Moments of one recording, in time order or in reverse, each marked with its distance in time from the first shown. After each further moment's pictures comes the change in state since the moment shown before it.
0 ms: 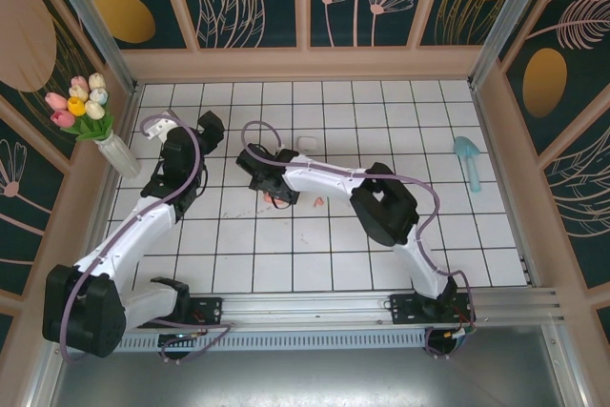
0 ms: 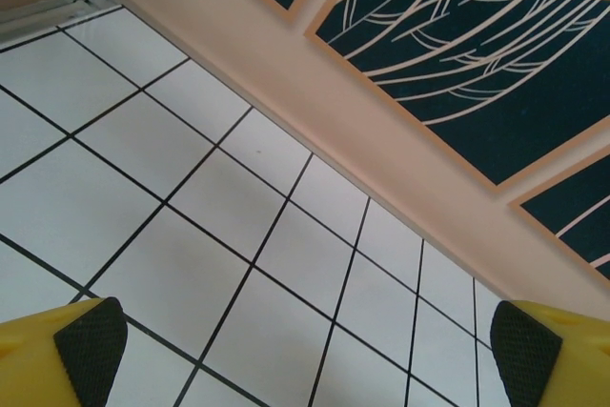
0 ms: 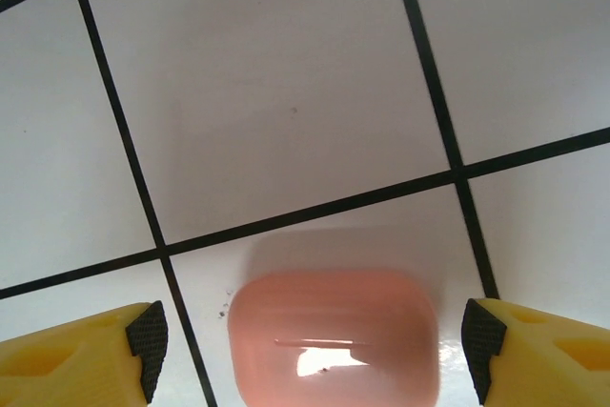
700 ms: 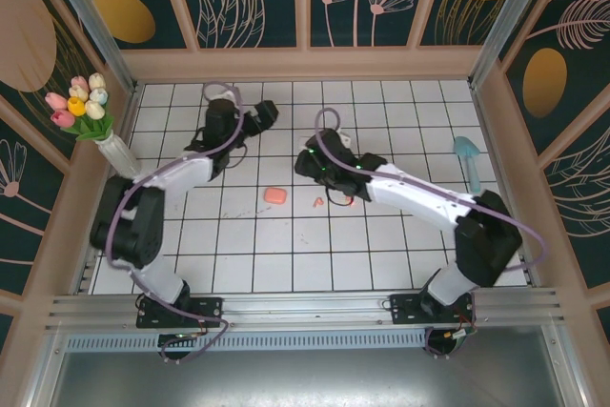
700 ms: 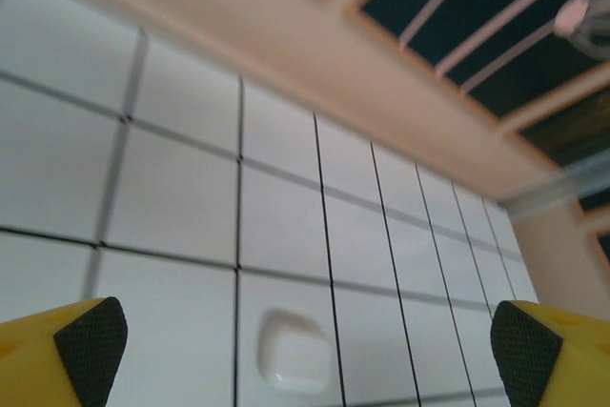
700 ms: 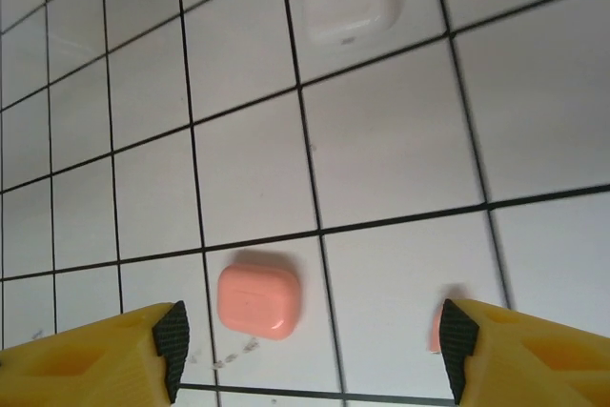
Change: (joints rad) left arm -0.040 0.468 0.263 0.194 0.485 0.040; right arm -0.142 -0.614 -0.583 0.312 -0.056 -0.212
